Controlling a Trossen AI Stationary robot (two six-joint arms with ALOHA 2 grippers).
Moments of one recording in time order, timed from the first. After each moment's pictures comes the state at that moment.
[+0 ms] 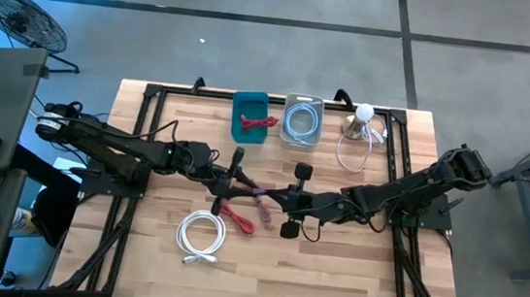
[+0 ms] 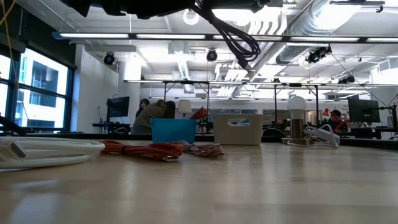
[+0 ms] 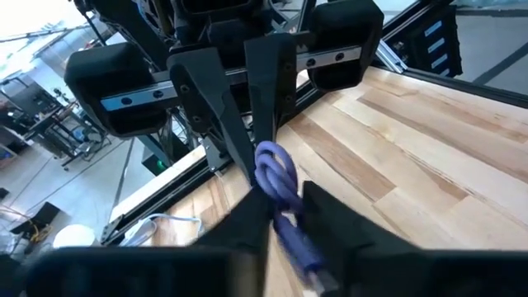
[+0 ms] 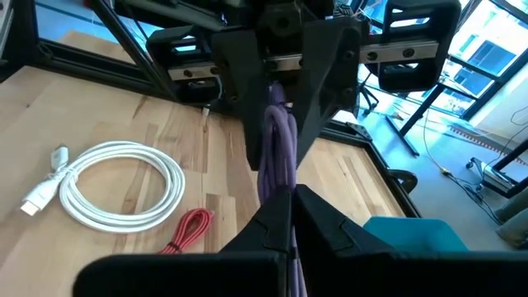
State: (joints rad) left arm -0.11 1.29 0.77 0.35 0.08 0.58; right arm 0.35 1.51 0.97 0.24 0.57 -0.18
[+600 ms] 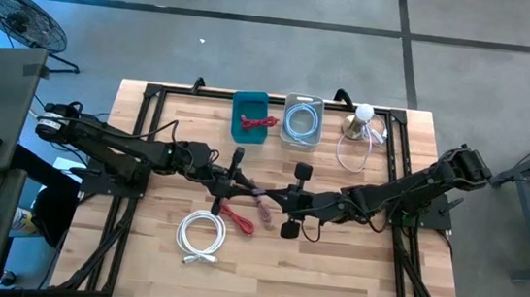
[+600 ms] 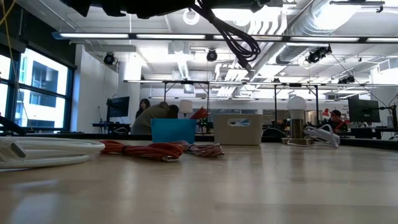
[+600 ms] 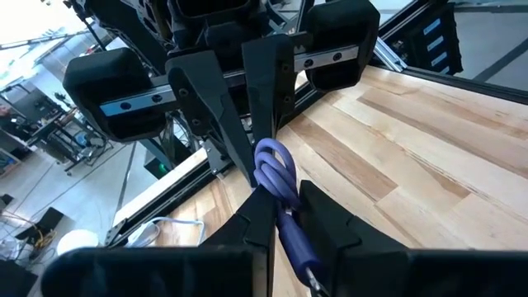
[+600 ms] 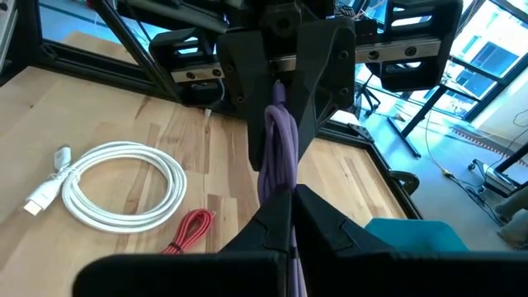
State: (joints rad) left arm -0.11 1.29 0.77 0.36 0.08 0.60; right arm 0.35 1.51 0.97 0.24 0.56 -0.19
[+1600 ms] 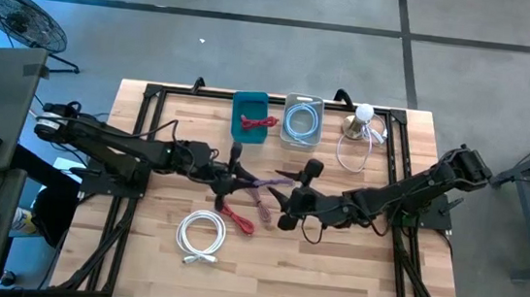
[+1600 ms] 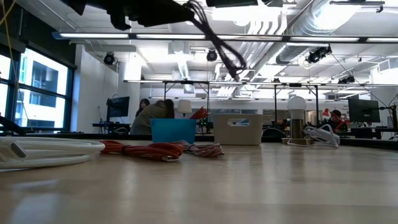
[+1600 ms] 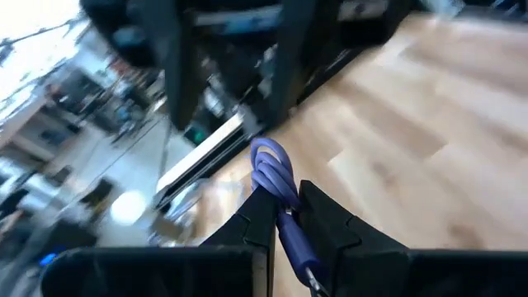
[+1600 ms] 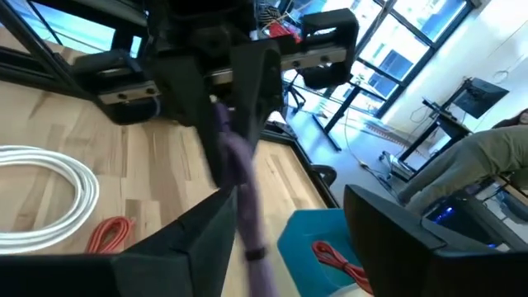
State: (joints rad) left arm -0.10 1.27 0.77 0.30 -0.07 0.67; right arm 0.37 1.51 0.97 0.30 0.84 -0.27
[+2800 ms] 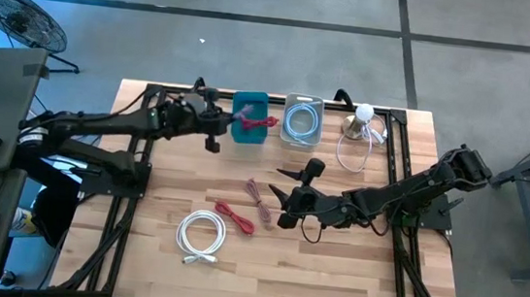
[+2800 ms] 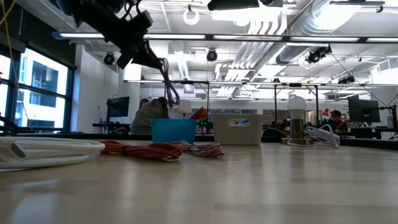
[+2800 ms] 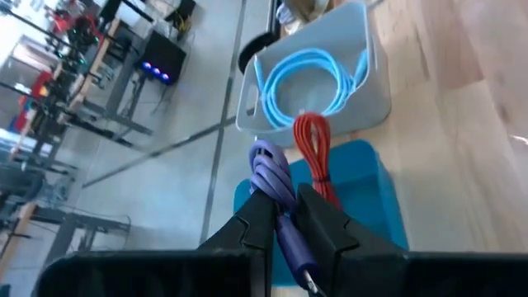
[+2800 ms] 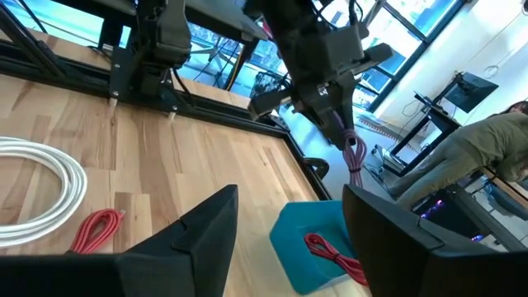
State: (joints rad) left arm 0.36 1.11 0.77 -0.07 -0.21 0.76; right arm 0.37 1.51 0.97 0.27 0.86 -0.26
